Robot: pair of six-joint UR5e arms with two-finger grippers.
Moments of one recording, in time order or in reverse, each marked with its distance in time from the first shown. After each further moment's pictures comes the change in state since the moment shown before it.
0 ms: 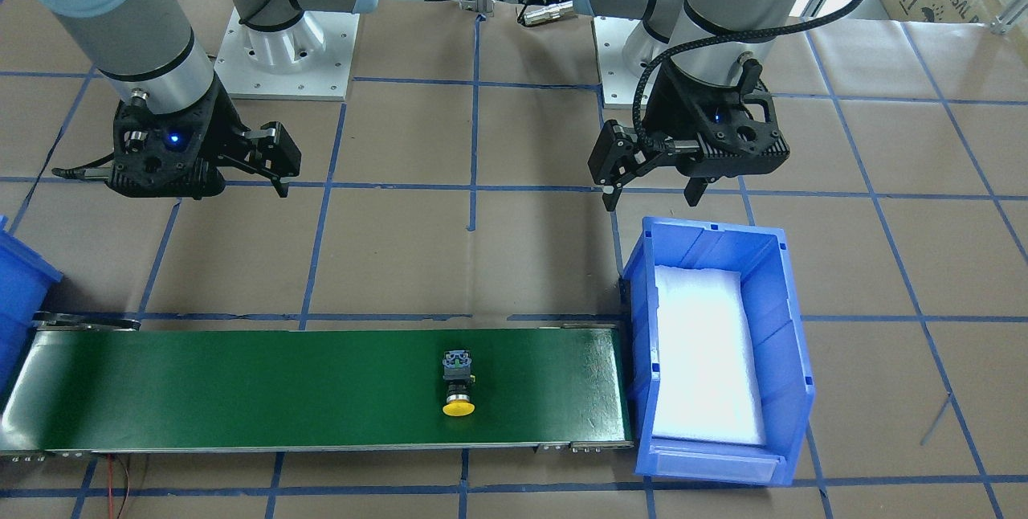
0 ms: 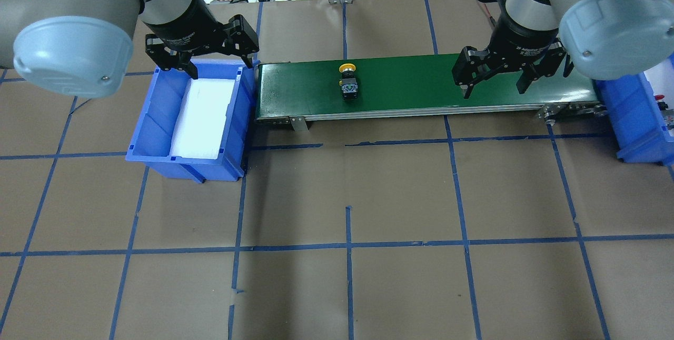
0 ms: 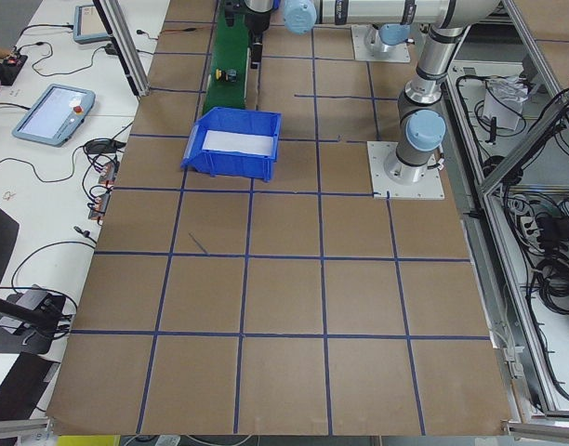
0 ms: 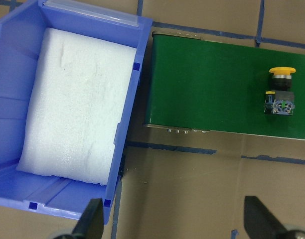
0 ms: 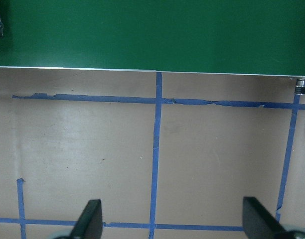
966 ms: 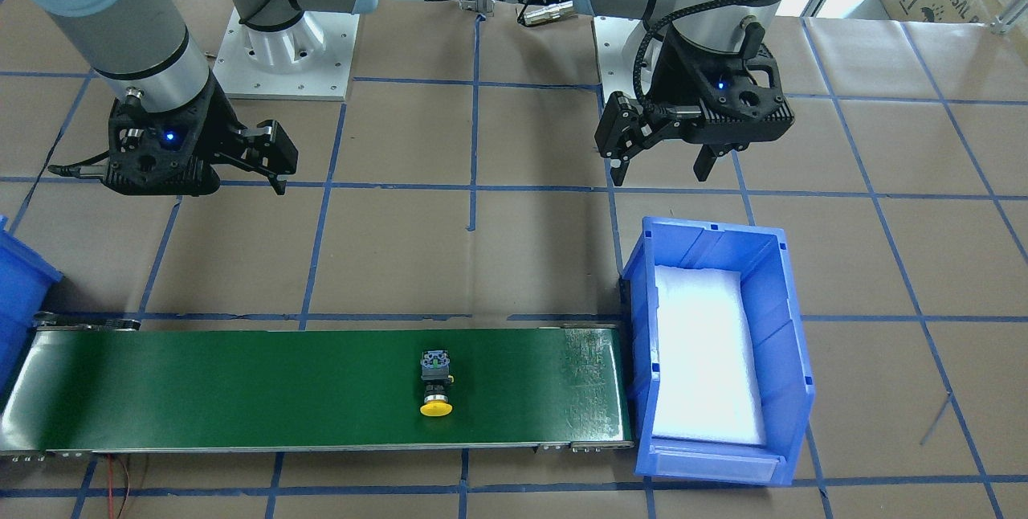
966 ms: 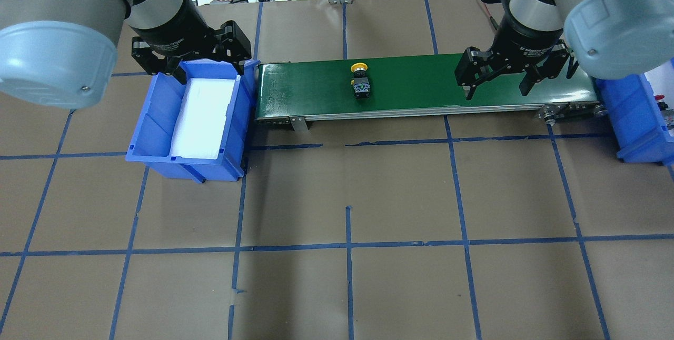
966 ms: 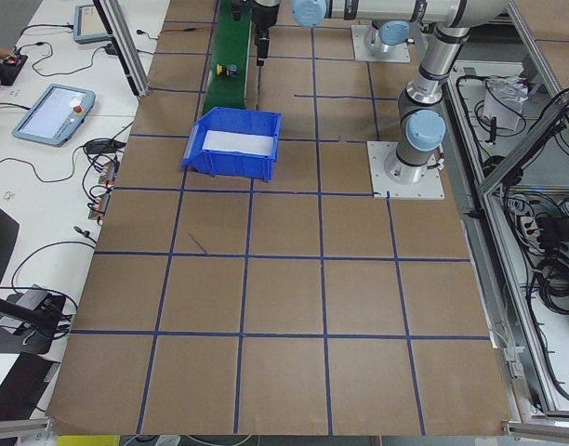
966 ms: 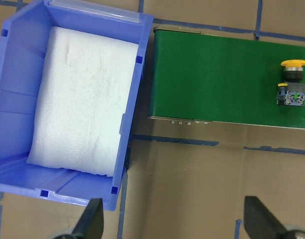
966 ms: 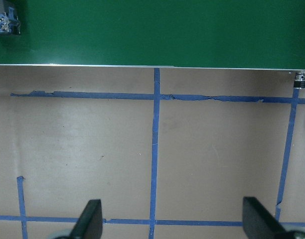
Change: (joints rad) left arm 0.000 0.043 -0.012 -0.056 0.035 0.034; right arm -0.003 -0.005 0.001 0.013 0.003 0.007
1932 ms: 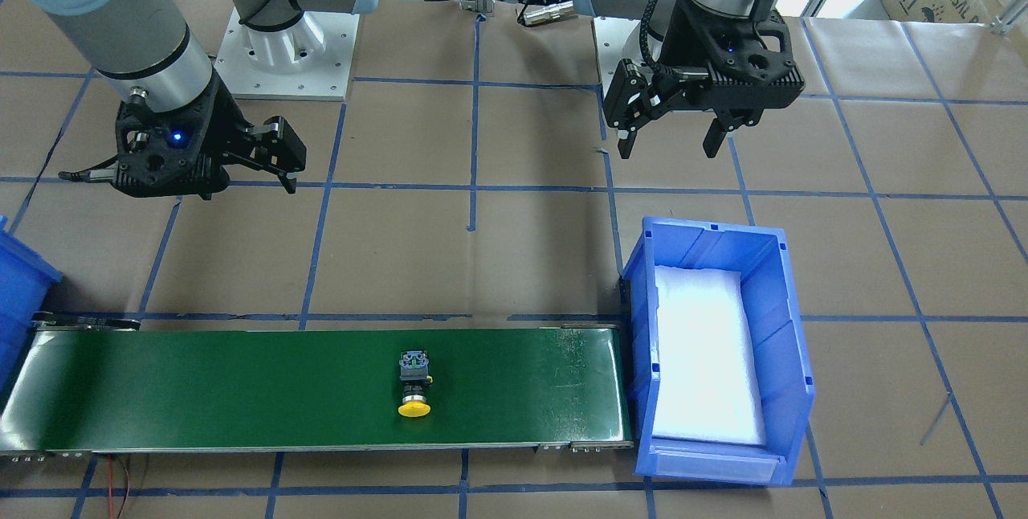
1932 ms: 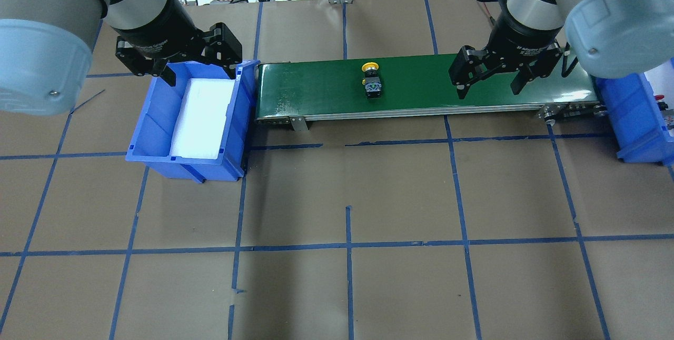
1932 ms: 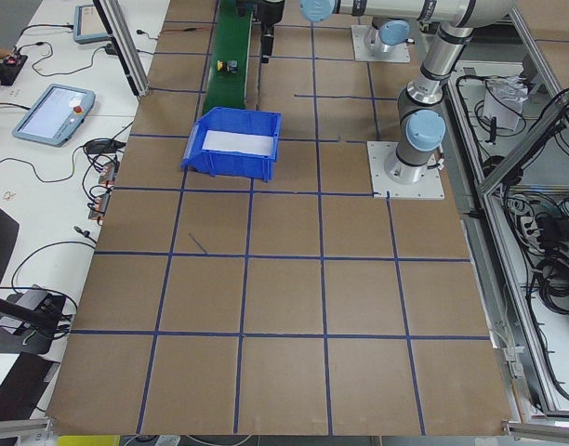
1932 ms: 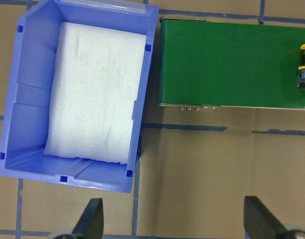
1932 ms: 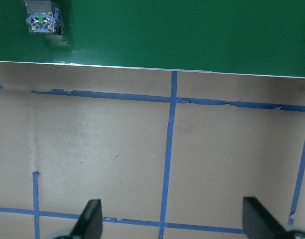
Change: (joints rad) left arm 0.010 0.050 0.002 -0.042 -0.005 0.044; right arm 0.001 0.004 -0.006 -0.009 0.050 -0.040
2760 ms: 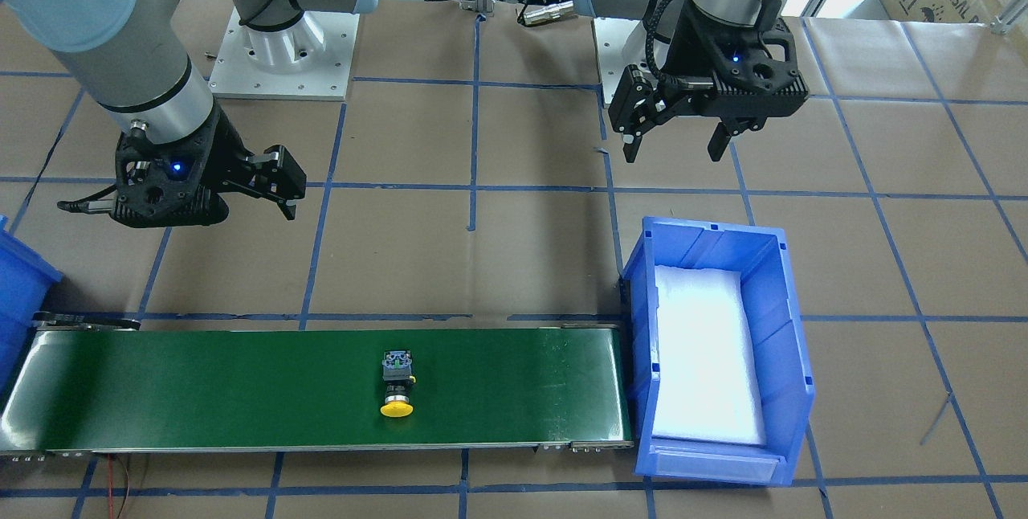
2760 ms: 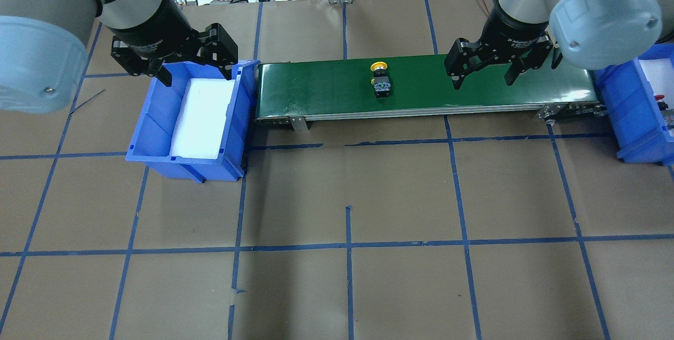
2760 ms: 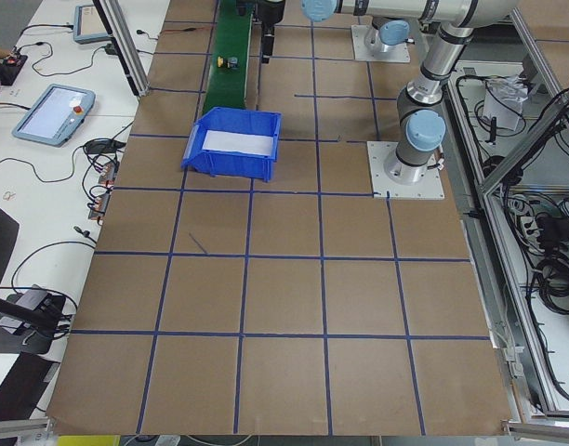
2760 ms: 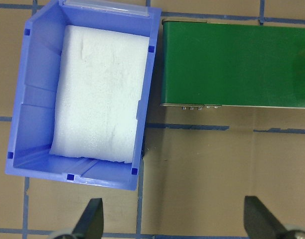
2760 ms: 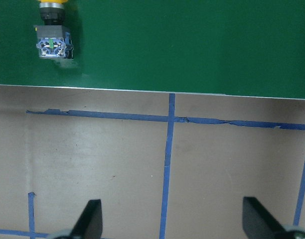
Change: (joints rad) left arm 0.010 -0.011 -0.003 -0.008 0.002 0.016; right arm 0.002 0.052 -0.019 -0.045 -0.005 0.014
